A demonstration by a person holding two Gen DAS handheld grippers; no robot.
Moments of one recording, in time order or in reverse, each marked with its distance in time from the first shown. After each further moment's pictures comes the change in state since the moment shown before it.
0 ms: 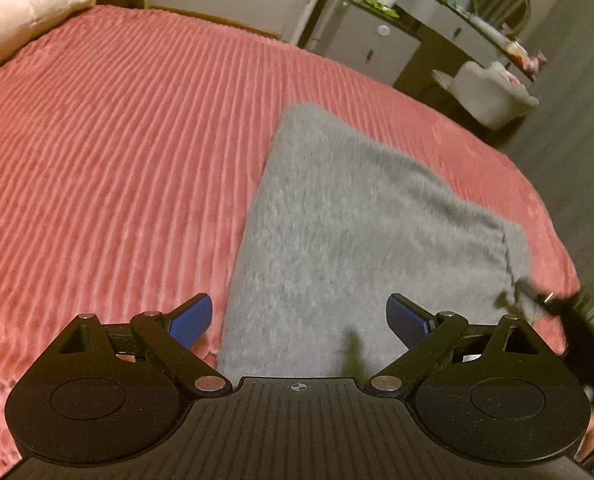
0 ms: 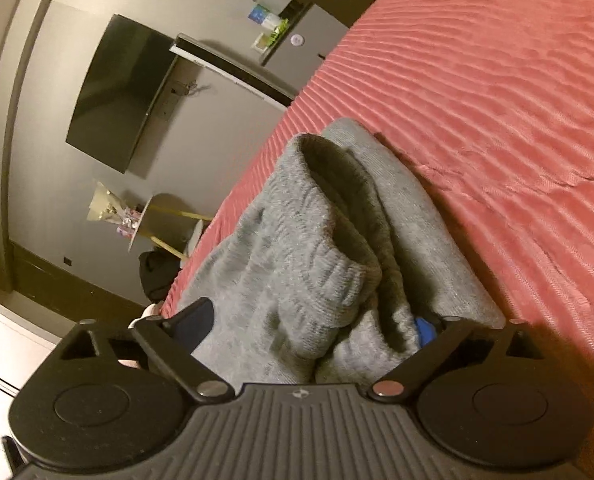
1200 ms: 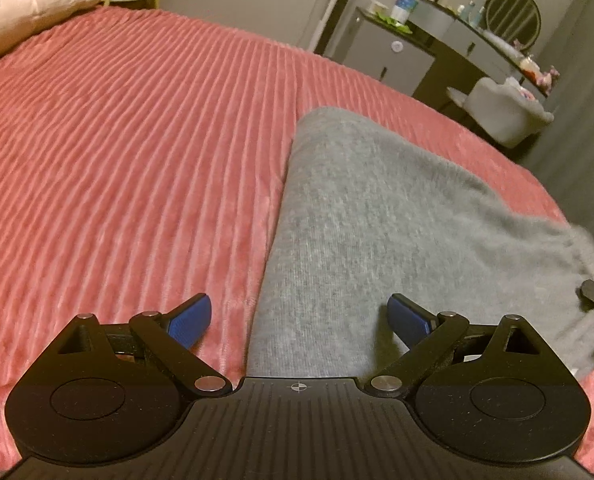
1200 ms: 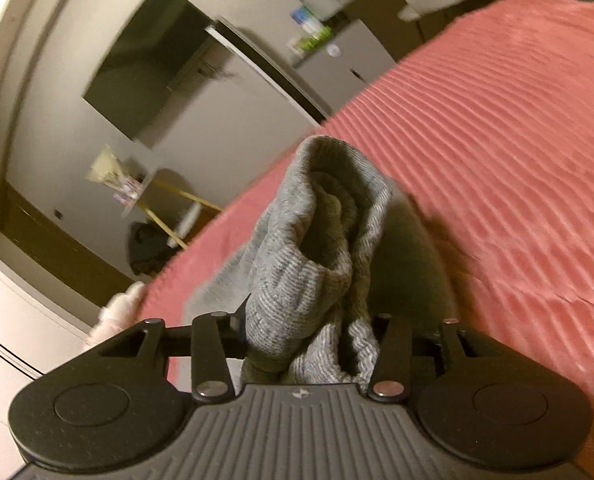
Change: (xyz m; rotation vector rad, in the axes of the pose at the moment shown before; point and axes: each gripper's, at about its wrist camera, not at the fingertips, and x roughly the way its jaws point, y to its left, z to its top) left arm 0.050 -0.003 -0.021 0.006 -0.081 0.044; right arm -0.025 0.032 0.029 -0.193 0.011 -0.078
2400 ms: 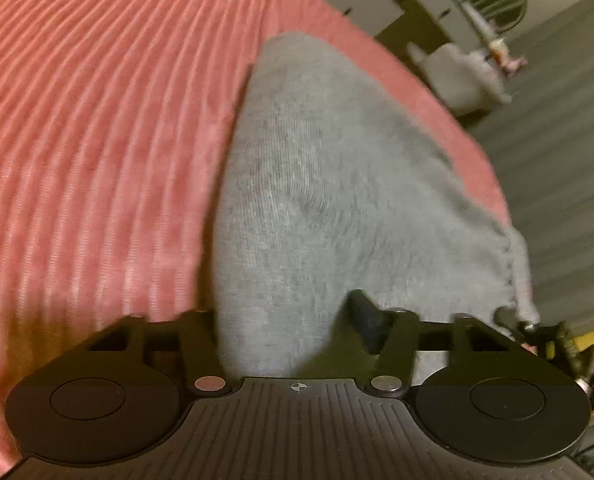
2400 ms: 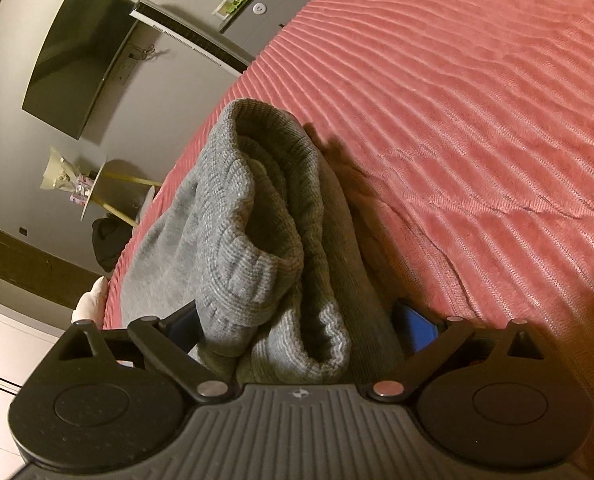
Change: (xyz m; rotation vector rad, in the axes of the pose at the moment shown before) left arm 0.042 0.018 0.009 -0.137 0.243 -0.266; right arm 0.012 -0.055 -0.021 0.159 0.111 -0.044
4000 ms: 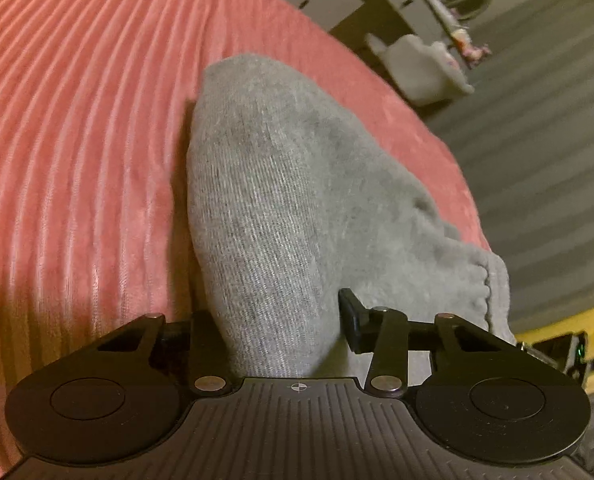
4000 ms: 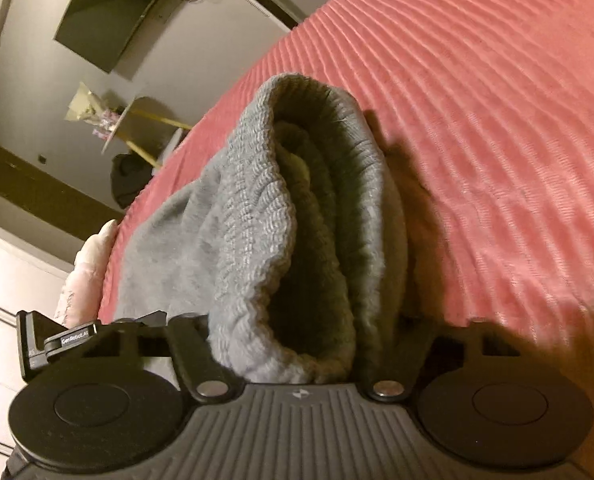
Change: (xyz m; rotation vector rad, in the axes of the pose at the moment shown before) left arm 0.044 -0.009 0.051 0.084 0.020 -0.140; right arm 0.037 0.014 0.039 -0.162 0.147 0.089
